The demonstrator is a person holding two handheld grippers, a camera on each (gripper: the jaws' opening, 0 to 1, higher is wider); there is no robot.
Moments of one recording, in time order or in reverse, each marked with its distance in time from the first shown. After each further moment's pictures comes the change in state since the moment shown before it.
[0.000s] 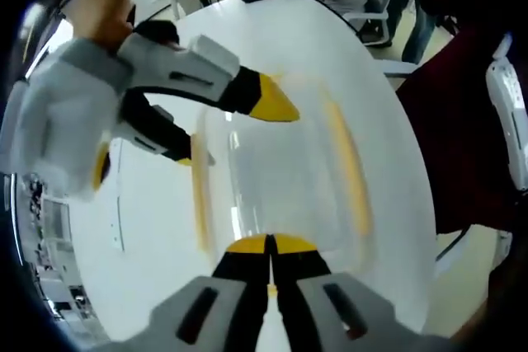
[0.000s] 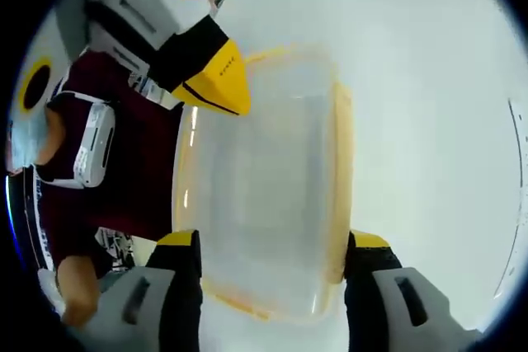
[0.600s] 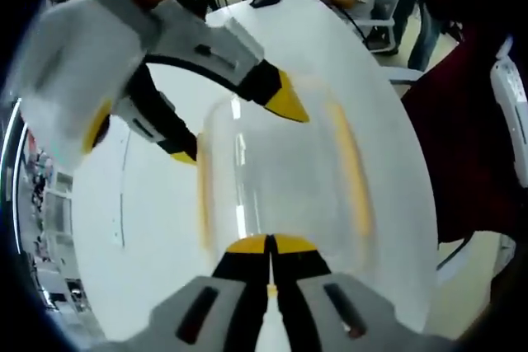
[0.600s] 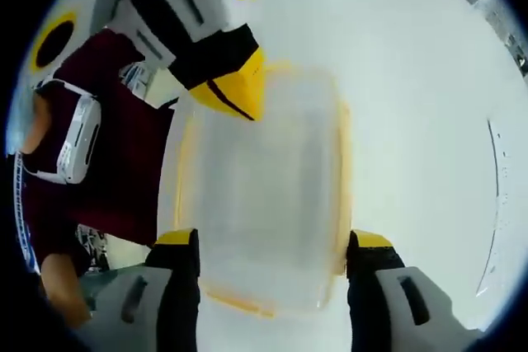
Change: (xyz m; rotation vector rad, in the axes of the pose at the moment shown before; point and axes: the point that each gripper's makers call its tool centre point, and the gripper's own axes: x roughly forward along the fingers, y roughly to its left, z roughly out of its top) left arm 0.002 0.001 0.003 -0.038 -0.037 0.032; right arm -0.008 0.008 0.001 -0.085 -0.055 -0.163
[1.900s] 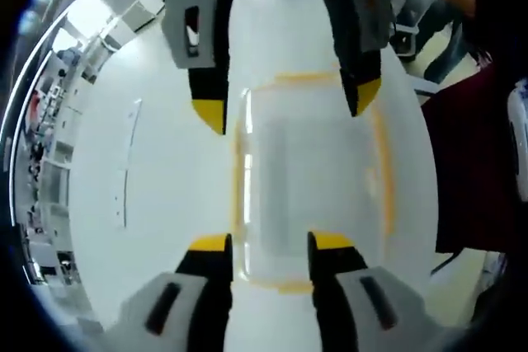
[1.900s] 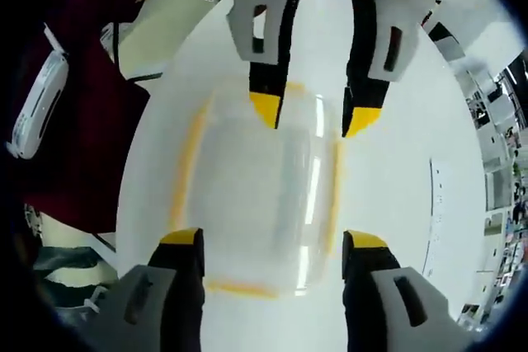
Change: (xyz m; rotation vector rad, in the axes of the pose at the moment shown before) left arm 0.003 0.034 -0.008 -0.125 0.103 -0.012; right arm -0.021 0.008 0.006 -0.163 -0.012 -0.360
